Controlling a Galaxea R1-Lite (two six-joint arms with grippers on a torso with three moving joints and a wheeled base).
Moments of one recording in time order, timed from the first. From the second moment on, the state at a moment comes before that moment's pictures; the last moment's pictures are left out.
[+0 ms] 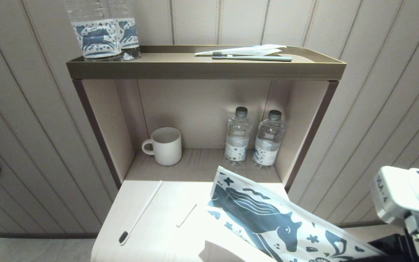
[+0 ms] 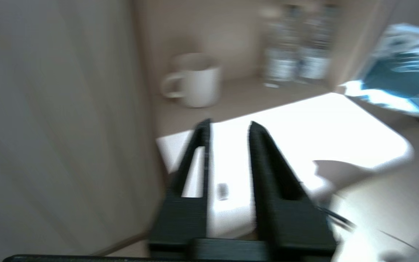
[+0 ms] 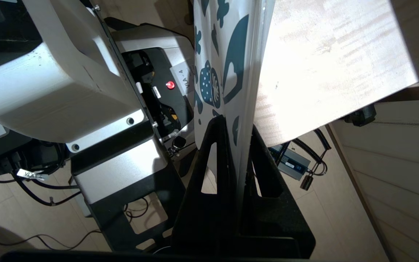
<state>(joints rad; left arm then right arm) -0.01 0.48 -0.55 0.07 -0.51 0.01 0.83 1.20 -1.12 0.72 0.10 -0.23</state>
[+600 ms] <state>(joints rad) -0.31 0.83 -0.75 0.09 -0.88 0.05 0.98 1.31 -1.22 0.71 0.18 -0.27</state>
